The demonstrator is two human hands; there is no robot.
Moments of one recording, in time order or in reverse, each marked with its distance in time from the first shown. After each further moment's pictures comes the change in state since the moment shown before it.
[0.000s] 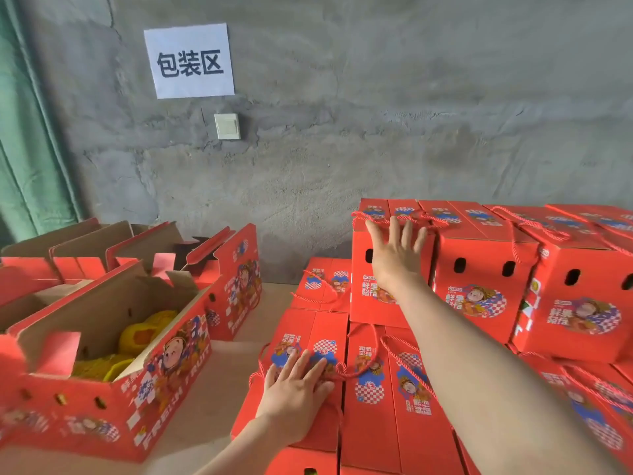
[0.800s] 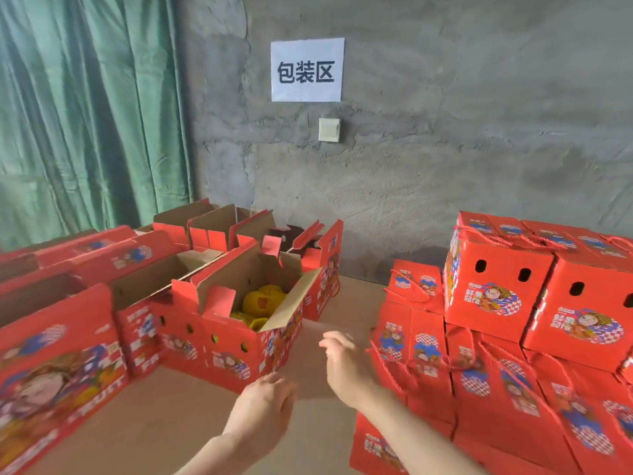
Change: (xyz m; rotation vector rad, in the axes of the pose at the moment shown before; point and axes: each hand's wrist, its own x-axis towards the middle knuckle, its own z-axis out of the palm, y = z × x) left_hand -0.180 -0.155 -0.053 -0.228 0.364 -0.057; right_hand -0.195 -0.227 0.032 0.592 -0.175 -0.452
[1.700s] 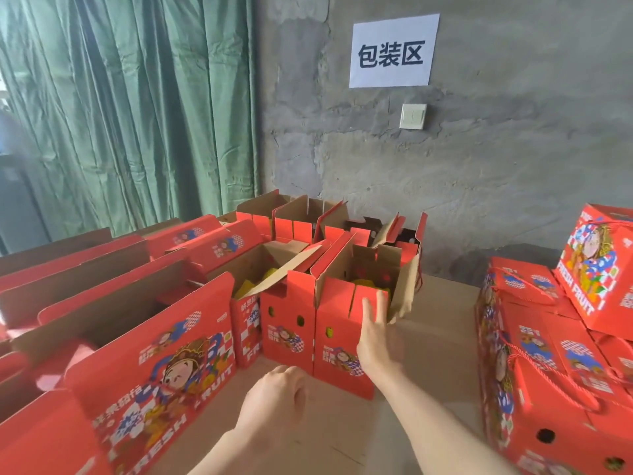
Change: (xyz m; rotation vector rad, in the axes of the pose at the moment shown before) left_hand -0.055 -0.172 -0.100 0.044 -0.032 -0.232; right_hand 0.096 -0.140 0.141 -0.115 -0.058 0.348
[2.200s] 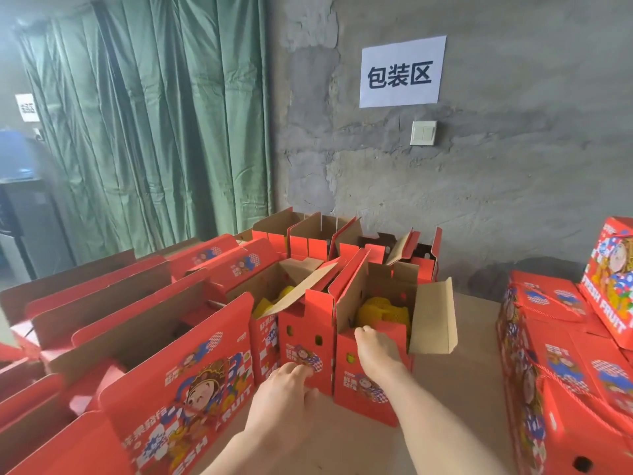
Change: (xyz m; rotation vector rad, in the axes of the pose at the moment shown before) left_hand 0.011 -0.008 -0.030 0.032 0.064 0.013; right_hand 0.017 -0.038 -0.013 -0.352 -0.113 -0.260
